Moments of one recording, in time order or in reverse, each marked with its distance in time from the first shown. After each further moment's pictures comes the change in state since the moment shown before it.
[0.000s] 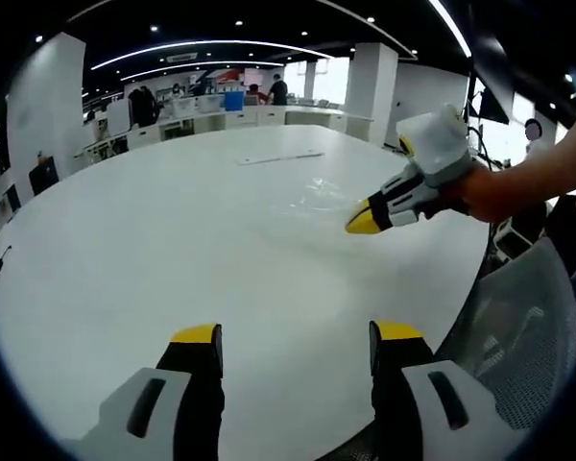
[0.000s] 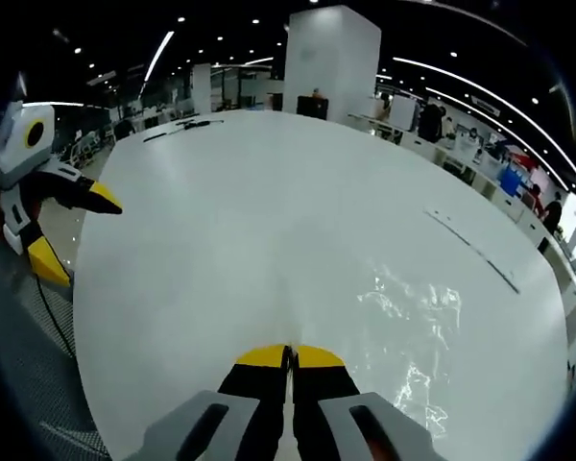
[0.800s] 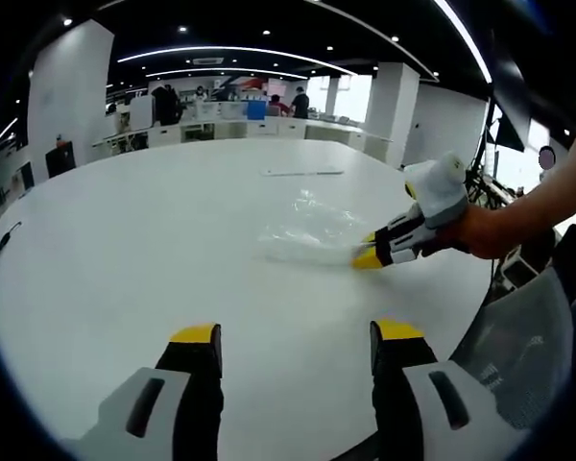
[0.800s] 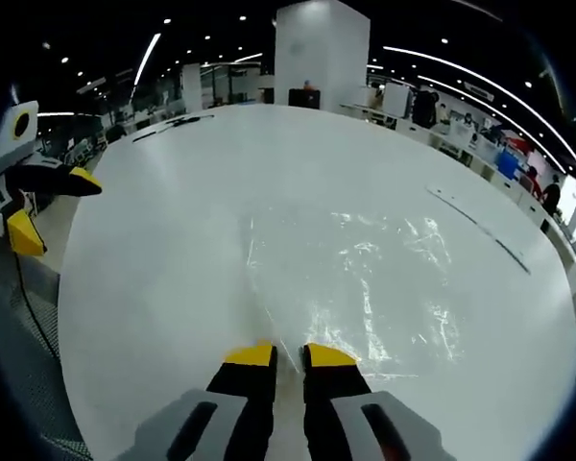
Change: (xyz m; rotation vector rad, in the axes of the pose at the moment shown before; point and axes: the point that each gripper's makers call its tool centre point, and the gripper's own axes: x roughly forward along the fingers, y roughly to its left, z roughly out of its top) left arm -0.007 0.015 0.010 -0.101 -0.068 0.048; right arm 0.027 -0.004 -0.016 0.076 0.034 -0.015
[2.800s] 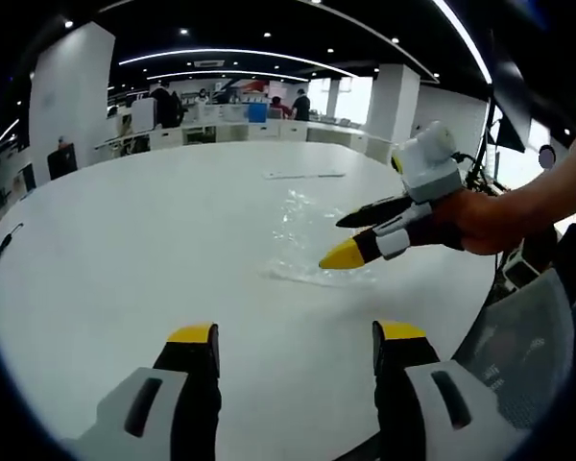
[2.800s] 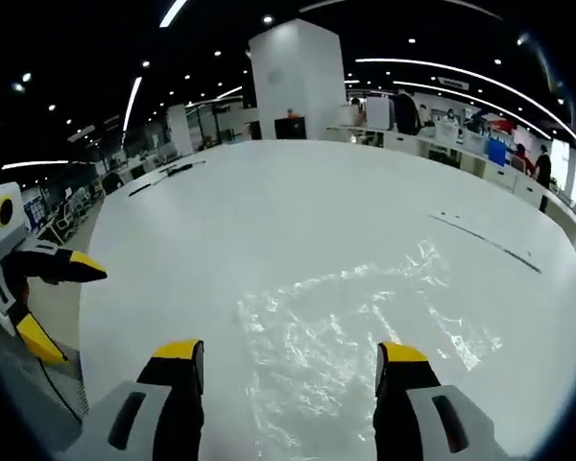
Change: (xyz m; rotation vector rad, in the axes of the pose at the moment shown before) left arm -0.002 0.002 0.003 0.003 -0.009 0.007; right arm 0.015 0.014 0.062 0.147 -0.145 0.043
